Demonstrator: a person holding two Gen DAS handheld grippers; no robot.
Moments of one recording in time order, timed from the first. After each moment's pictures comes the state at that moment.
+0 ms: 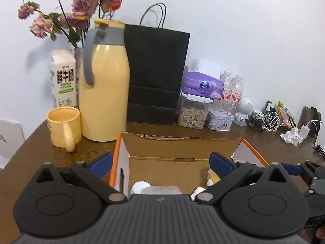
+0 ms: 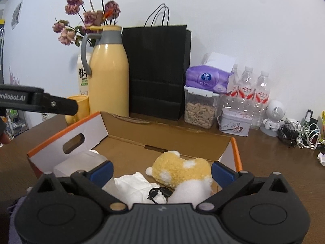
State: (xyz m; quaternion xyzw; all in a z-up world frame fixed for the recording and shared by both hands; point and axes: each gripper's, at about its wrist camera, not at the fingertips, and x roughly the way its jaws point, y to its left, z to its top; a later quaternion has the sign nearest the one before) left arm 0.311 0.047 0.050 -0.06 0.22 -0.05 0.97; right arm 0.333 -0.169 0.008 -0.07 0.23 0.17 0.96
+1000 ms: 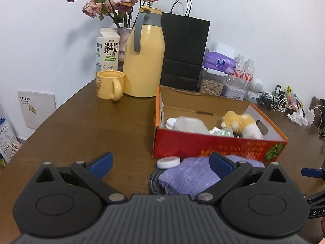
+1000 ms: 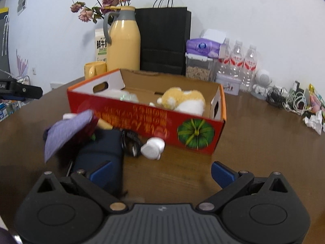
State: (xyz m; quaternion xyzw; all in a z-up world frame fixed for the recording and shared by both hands) left arm 0.164 0.079 0.017 -0.07 0.26 0.01 0.96; right arm 0.196 -0.215 -0.030 -0.08 0.29 0.18 0.94
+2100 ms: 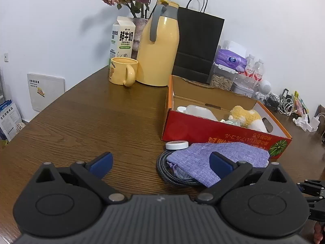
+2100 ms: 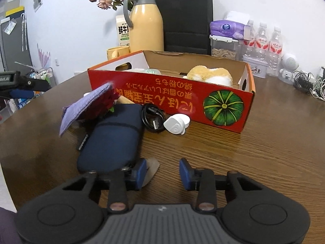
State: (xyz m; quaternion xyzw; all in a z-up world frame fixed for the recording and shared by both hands) left arm 0.148 0.087 0.003 -0.11 0.28 0.03 0.95; right arm 0.200 -0.216 -0.057 -0.06 0.32 0.26 0.91
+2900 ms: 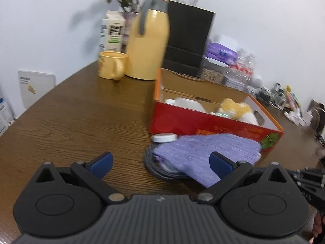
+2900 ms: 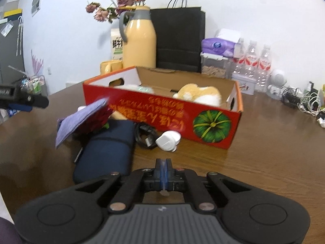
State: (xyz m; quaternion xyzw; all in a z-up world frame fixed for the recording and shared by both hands) left arm 0.150 0.071 -0.002 -0.11 0.29 0.00 0.95; right arm 0.190 -0.218 -0.043 -0.07 0.27 0.23 0.93
